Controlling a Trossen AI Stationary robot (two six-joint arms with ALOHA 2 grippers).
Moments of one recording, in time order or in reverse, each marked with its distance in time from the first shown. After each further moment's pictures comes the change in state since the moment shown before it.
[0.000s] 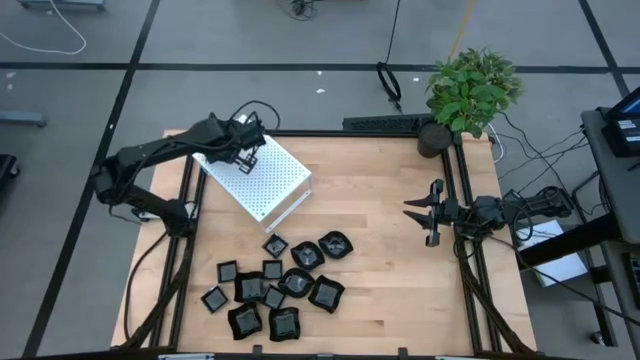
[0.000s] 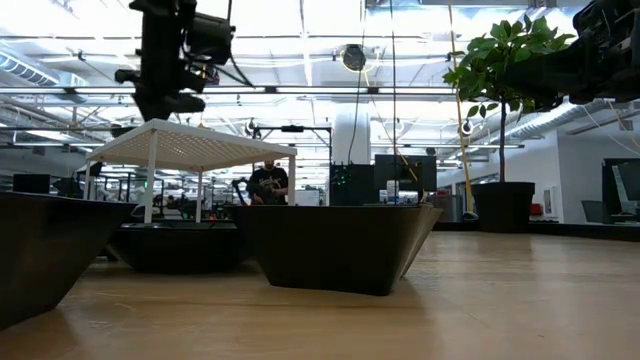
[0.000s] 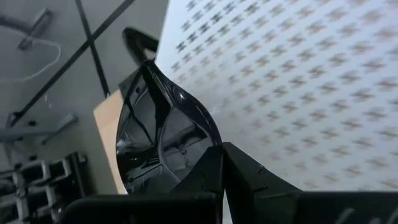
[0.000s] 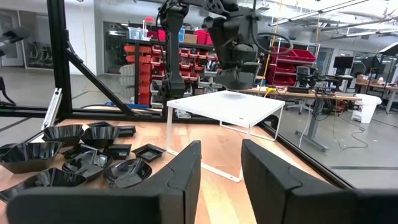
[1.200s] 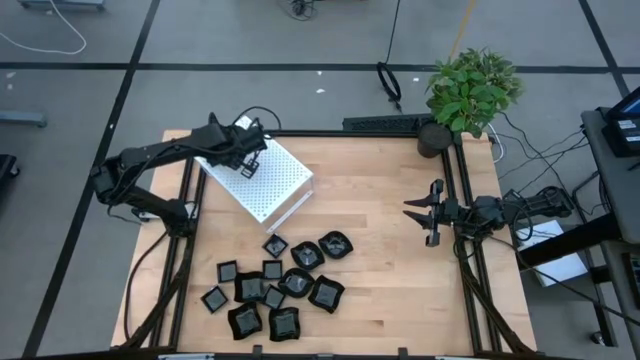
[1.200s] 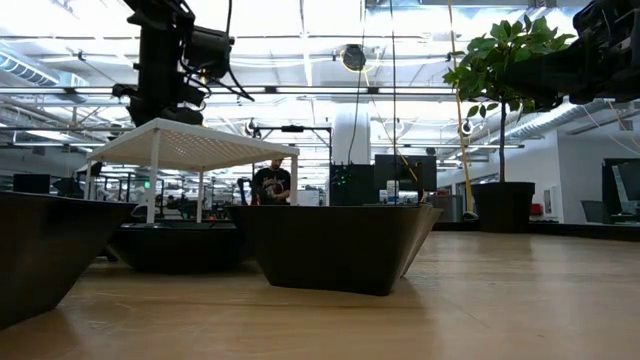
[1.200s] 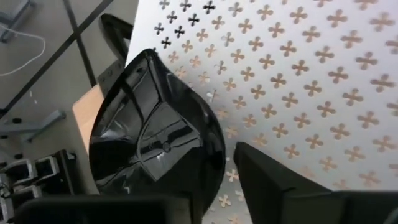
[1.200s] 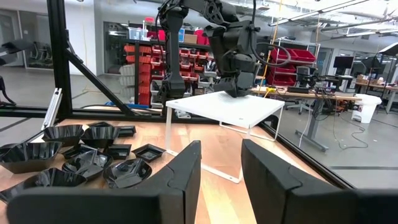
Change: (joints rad) left arm -0.015 -0.001 -0.082 0.097 0.068 -0.011; right arm 0.000 0.000 0.000 0.000 0.000 0.000
